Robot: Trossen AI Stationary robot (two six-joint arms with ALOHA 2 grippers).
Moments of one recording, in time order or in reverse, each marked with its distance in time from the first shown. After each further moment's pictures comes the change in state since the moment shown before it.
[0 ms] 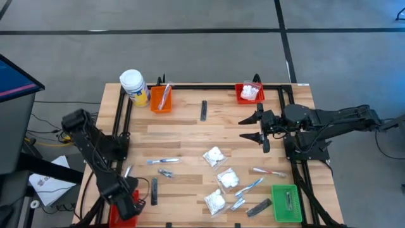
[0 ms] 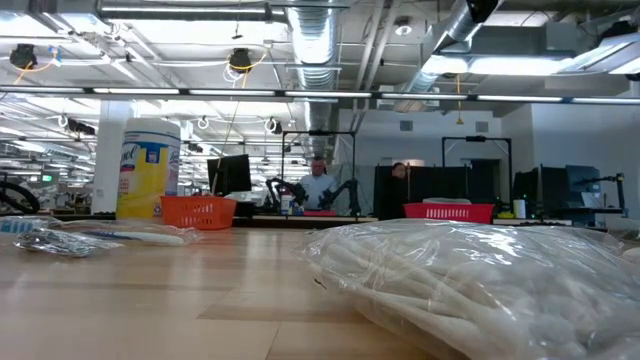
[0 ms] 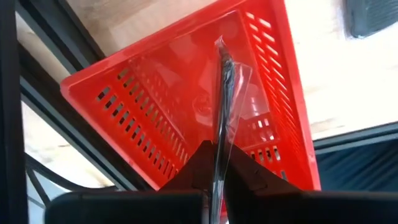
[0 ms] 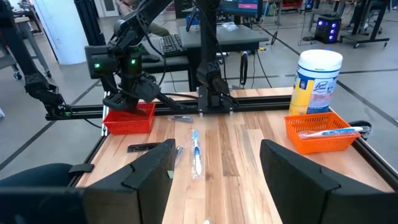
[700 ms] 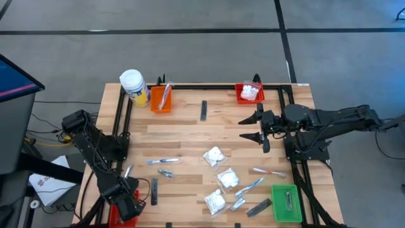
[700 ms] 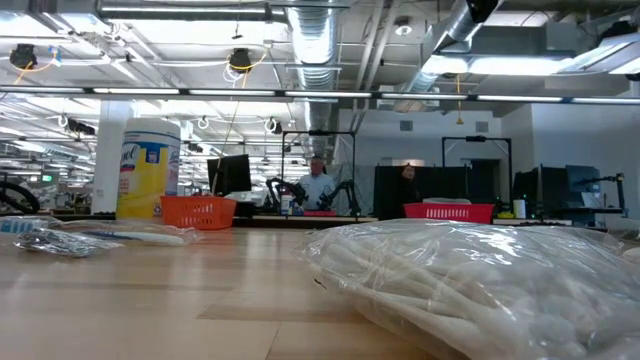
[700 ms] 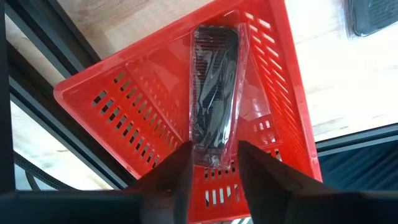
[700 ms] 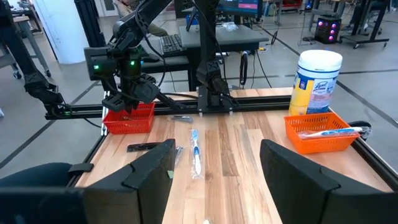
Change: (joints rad) left arm 0.000 0.011 0.000 0.008 0.001 0.019; right arm 0.000 0.000 0.000 -0.001 0.000 -0.003
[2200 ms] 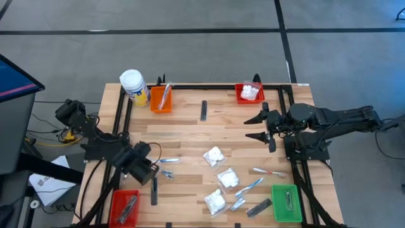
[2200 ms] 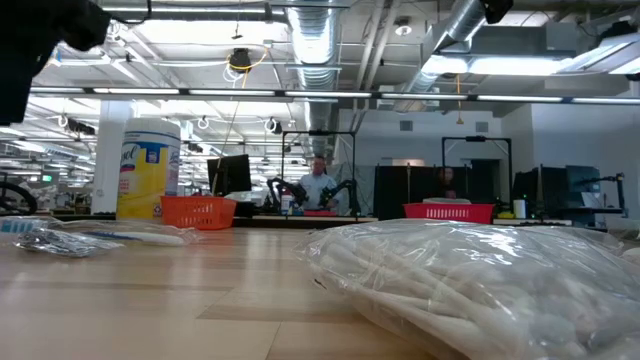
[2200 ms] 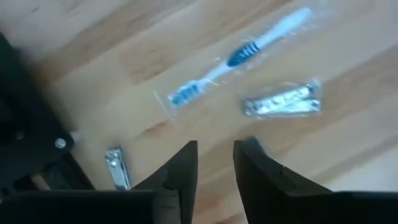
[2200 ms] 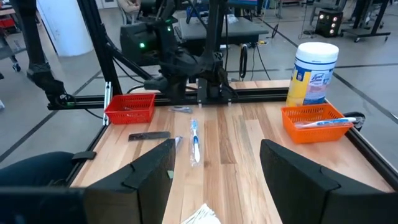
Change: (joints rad) left arm 0.374 -0.226 -0.021 -0.358 -0.475 0.455; right arm 0.003 -0.080 0.000 -0.112 0.000 -0.004
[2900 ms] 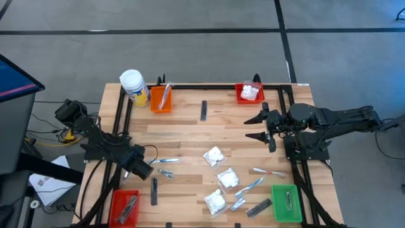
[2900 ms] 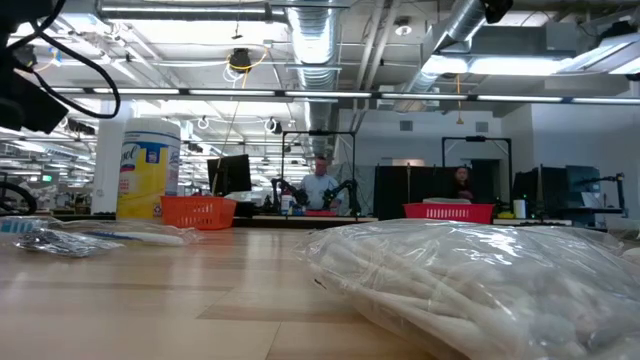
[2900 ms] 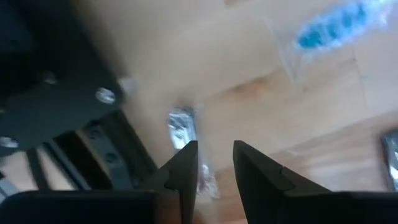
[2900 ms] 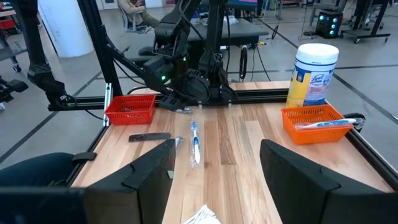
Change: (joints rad) left arm 0.033 0.001 -0.277 0.131 0.318 -0.006; right arm 0.000 0.000 0.000 0.004 0.000 0.000
